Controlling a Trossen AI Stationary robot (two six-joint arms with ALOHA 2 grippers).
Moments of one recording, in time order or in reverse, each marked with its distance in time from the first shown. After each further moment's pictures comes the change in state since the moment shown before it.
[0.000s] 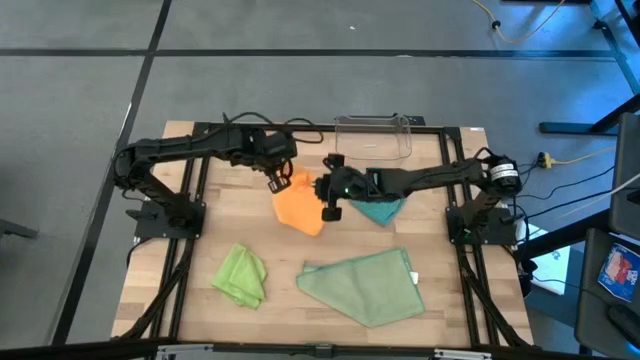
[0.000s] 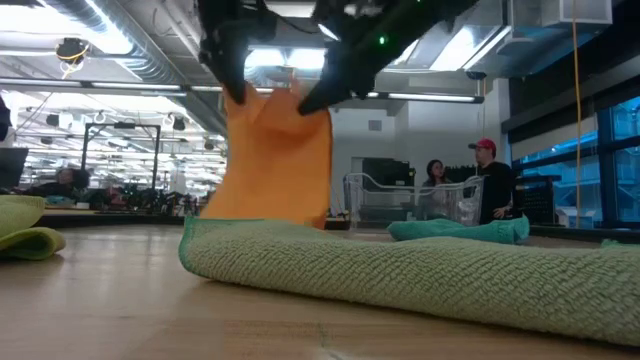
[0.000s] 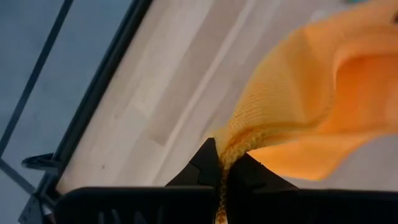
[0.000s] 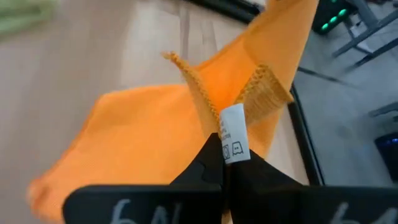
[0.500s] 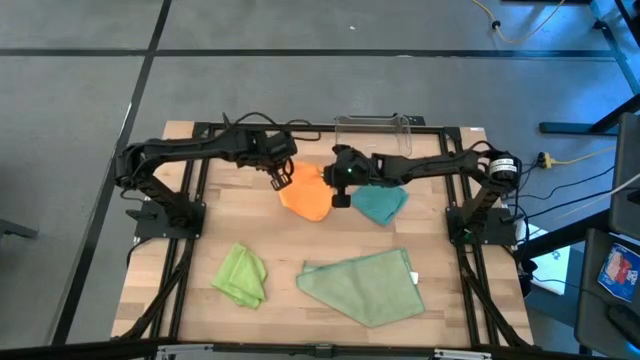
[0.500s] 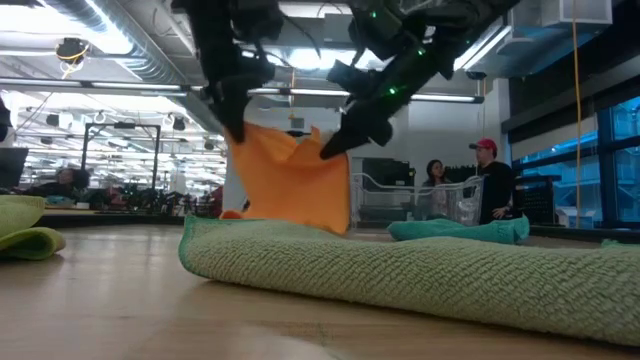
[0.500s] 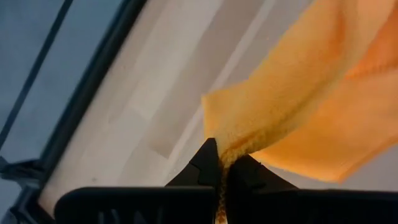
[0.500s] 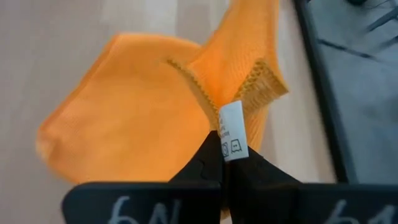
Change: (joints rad) left arm 0.082 0.000 -0.235 0.253 0.008 0.063; right arm -0.163 0.000 -0.130 0.049 -0.186 -0.067
